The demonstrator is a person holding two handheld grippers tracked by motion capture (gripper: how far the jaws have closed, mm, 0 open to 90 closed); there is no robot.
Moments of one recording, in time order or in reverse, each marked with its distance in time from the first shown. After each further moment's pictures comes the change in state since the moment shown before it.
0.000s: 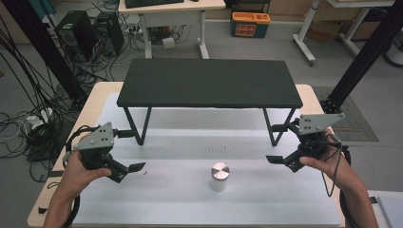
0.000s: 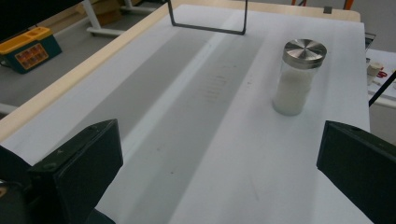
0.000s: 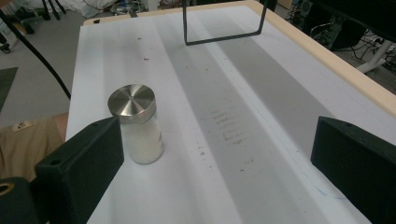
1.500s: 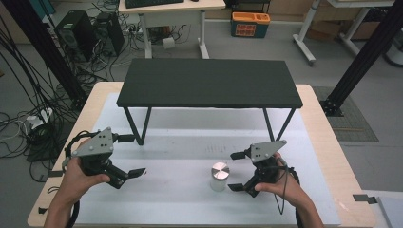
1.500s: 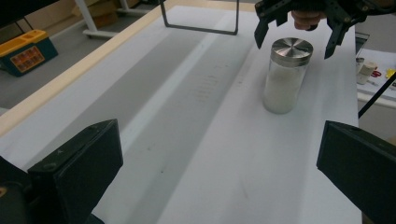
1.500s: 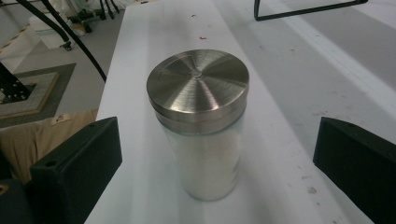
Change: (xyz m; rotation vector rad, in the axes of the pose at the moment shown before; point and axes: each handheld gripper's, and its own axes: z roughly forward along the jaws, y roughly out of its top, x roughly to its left) left arm -0.009 -0.004 -0.002 -0.009 -0.011 0.007; right arm 0.014 -0.043 0.119 0.003 0.208 0.024
